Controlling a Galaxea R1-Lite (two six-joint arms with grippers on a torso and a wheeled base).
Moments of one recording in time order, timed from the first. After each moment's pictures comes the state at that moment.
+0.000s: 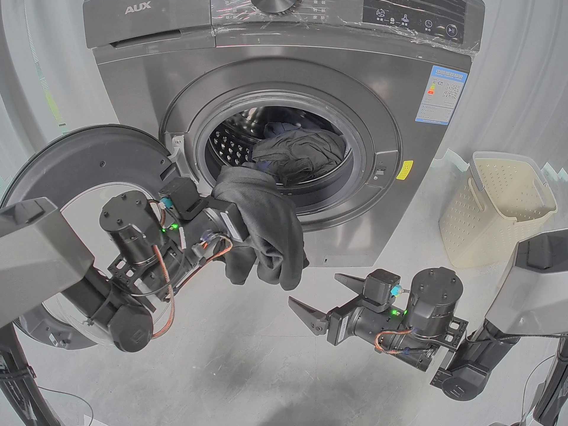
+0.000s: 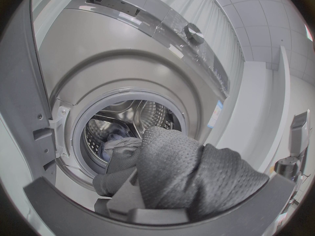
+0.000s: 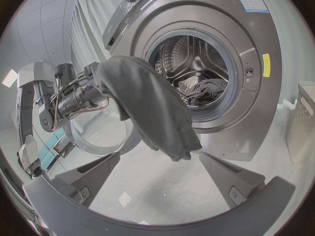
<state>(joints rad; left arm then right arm) -0.50 2.01 -0.72 -1.55 -0.09 -0.22 0.78 2.08 -0.49 -1.48 -0.06 0.19</state>
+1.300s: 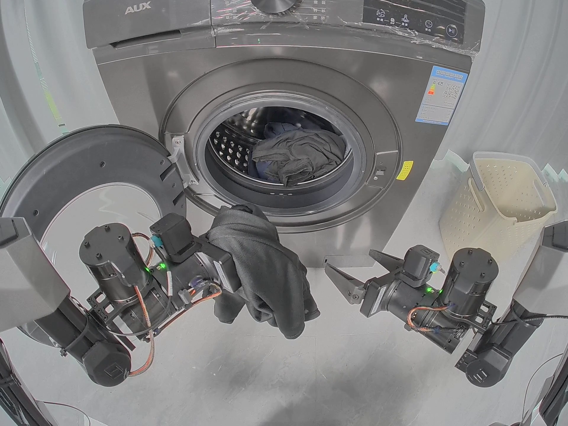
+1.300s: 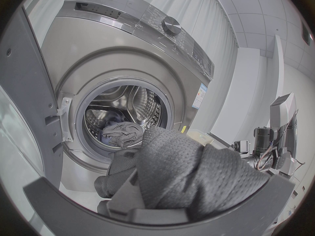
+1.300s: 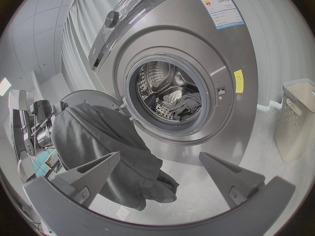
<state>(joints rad) -0.56 1.90 -0.47 -1.55 -0.11 -0.13 0.67 1.99 -0.42 -1.54 -0.07 0.24</state>
